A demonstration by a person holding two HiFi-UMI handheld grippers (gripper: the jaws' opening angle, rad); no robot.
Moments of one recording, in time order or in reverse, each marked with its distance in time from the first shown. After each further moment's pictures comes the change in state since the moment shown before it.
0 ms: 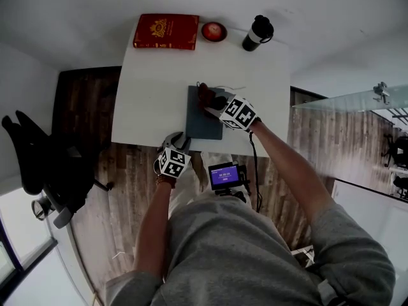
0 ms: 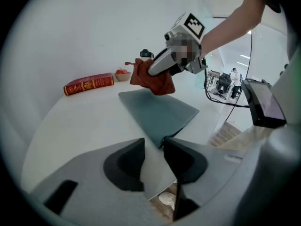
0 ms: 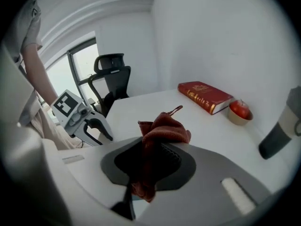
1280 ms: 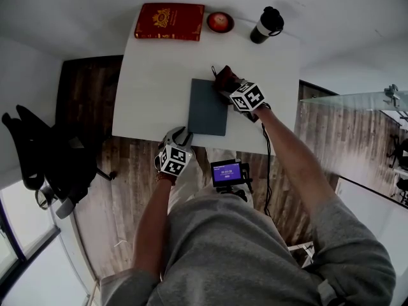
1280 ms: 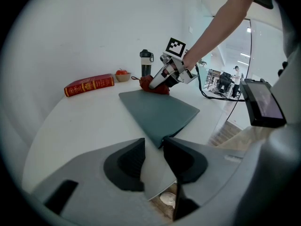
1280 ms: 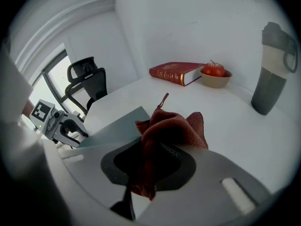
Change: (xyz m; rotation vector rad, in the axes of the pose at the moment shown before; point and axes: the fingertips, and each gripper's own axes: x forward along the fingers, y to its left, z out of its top) left arm 0.000 0.001 0.000 0.009 -0.004 0.015; right arm 0.018 -0.077 -0.061 0.298 0.056 -0.078
